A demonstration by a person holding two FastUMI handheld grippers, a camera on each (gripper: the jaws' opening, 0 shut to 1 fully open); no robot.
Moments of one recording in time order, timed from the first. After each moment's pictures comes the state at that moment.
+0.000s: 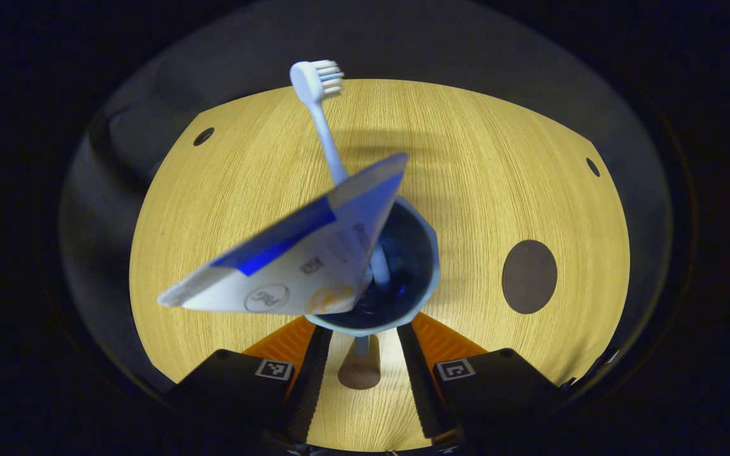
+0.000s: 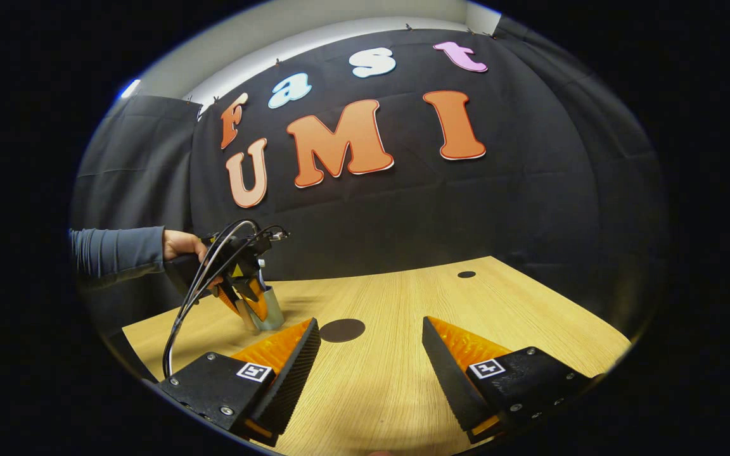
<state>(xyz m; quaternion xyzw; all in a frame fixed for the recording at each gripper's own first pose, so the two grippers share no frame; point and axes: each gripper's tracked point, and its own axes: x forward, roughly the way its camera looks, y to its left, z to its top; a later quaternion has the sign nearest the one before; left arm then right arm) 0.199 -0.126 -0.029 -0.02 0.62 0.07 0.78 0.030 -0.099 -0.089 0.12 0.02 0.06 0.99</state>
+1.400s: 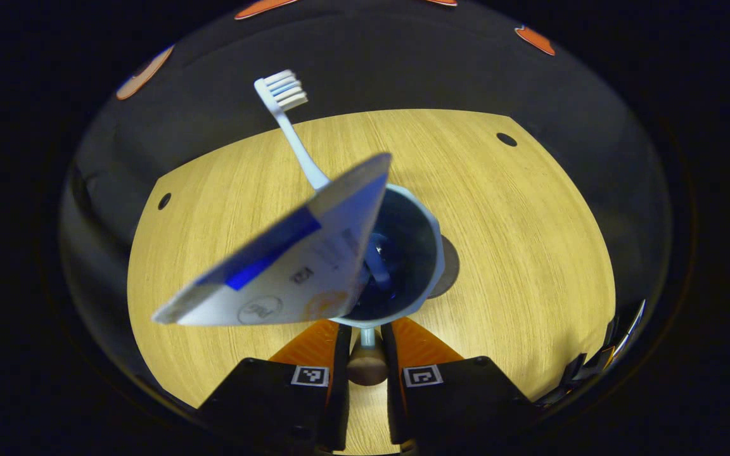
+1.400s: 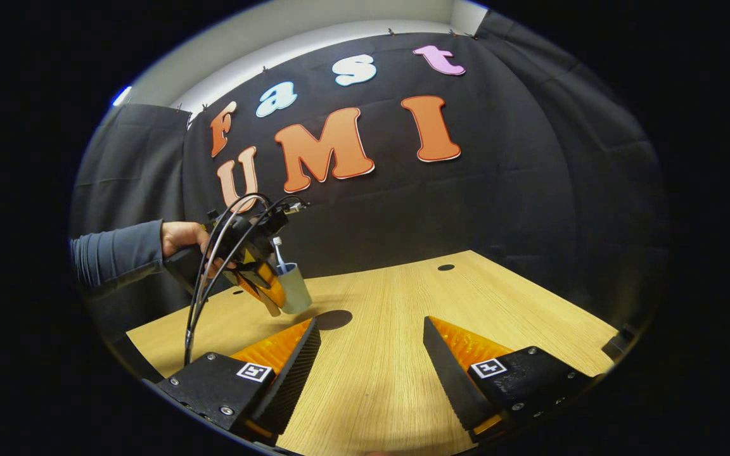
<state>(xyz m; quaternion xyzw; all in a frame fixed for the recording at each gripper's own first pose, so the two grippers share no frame) 0.337 -0.268 0.082 0.05 0.55 -0.05 0.83 -0.026 -0.131 -0.102 0.15 0.03 0.03 0.99</state>
